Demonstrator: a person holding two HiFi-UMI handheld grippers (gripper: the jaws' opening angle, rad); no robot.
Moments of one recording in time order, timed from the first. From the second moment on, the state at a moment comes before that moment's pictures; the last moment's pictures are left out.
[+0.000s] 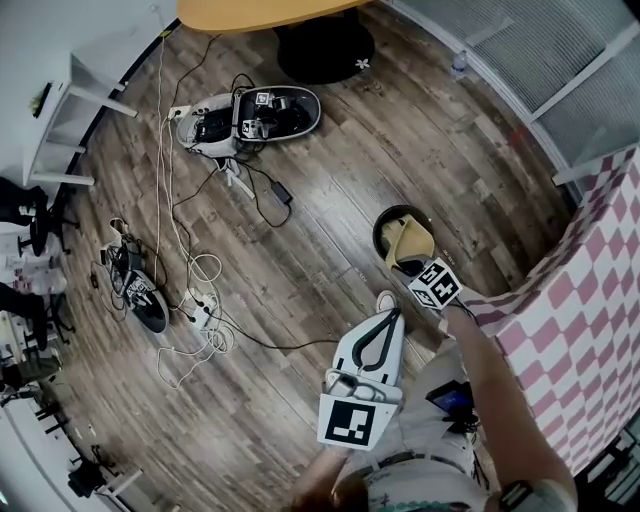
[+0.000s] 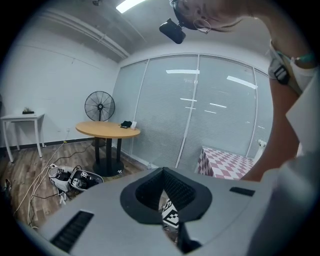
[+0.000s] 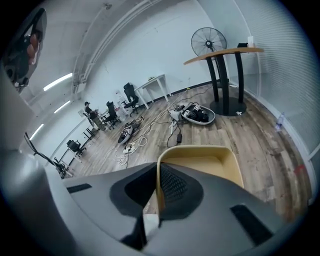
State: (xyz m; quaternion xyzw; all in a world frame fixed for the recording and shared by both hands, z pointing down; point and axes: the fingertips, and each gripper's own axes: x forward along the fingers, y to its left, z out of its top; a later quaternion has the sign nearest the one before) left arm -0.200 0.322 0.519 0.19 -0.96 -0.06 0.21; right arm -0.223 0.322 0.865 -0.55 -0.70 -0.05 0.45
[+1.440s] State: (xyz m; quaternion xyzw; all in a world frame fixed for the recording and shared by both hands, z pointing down) left arm -0.210 0.347 0.546 0.16 -0.95 -0.09 0.25; right arm -0.246 0.299 0.919 -0.51 -0.67 -0.18 0.50
